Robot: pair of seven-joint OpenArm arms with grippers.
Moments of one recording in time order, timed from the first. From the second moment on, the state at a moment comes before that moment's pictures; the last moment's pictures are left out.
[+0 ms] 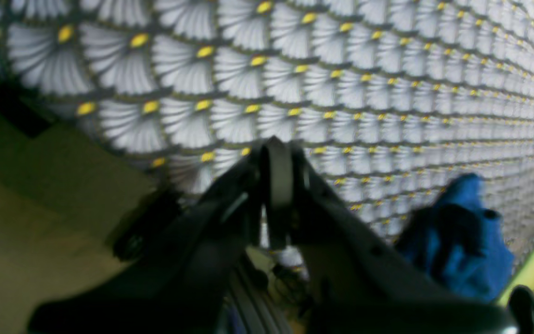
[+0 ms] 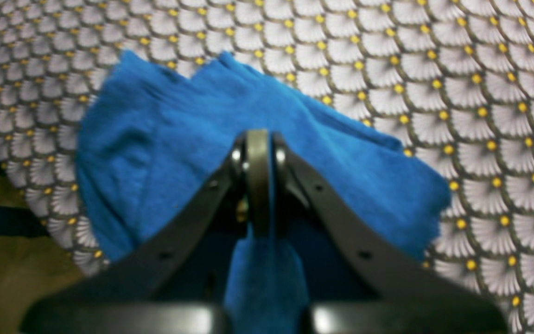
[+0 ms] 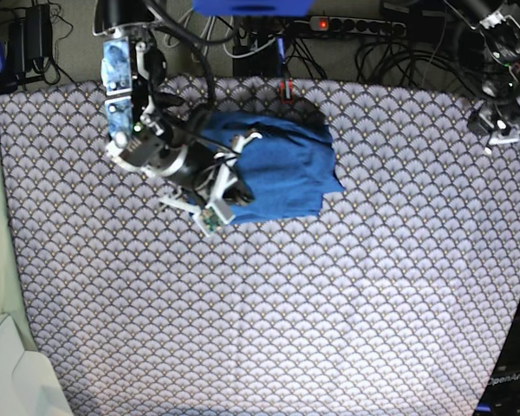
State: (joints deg) left arm 8.0 -11.1 -51.6 91.7 -38.7 3.2 79.2; right arm -5.5 -1.7 -4.5 102.6 10.7 34.1 -48.6
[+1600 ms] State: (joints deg) left arm -2.6 -8.1 -15.7 82.7 -66.7 2.1 78.9; right arm -9.8 3.7 2.2 107.7 11.1 34.3 -48.6
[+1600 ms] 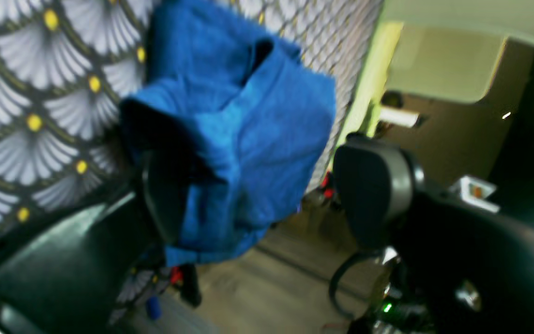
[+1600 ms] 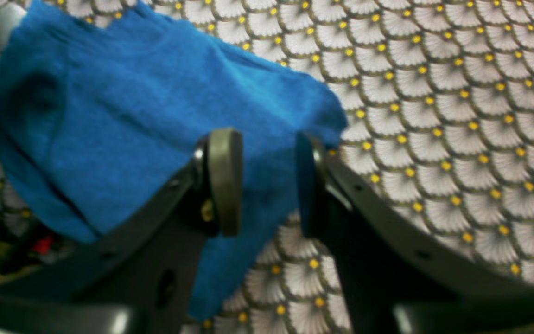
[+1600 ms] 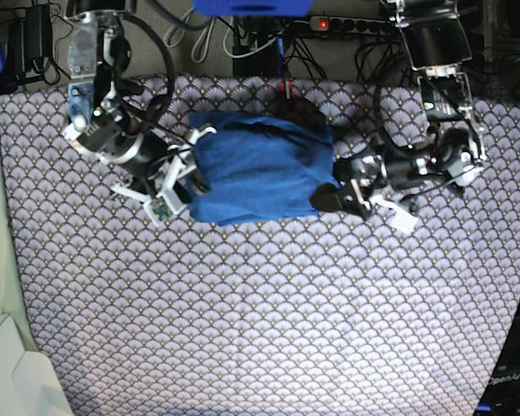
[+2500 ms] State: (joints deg) left arm -6.8 -13.5 4.4 81.0 -51.6 2.8 74.5; right arm -8.7 4.7 2.4 107.7 11.2 34.3 -48.4
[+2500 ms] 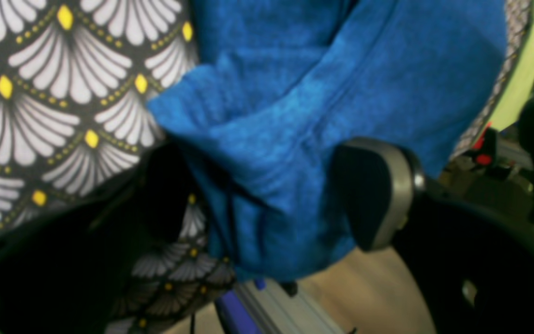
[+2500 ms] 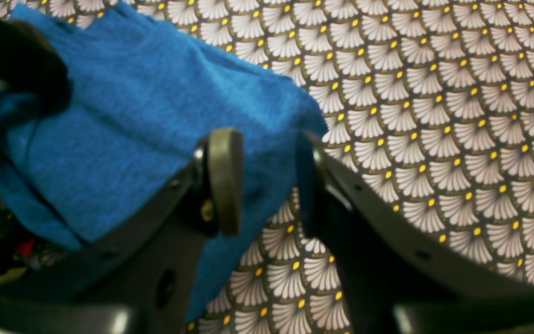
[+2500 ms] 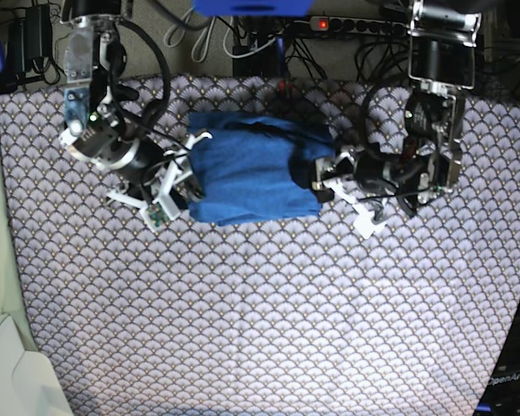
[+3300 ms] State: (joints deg) left arm -8.1 -10.8 10.0 77.7 -53.6 2.4 72.7; right arm -8.7 4.8 2.4 107.7 11.2 34.3 -48.4
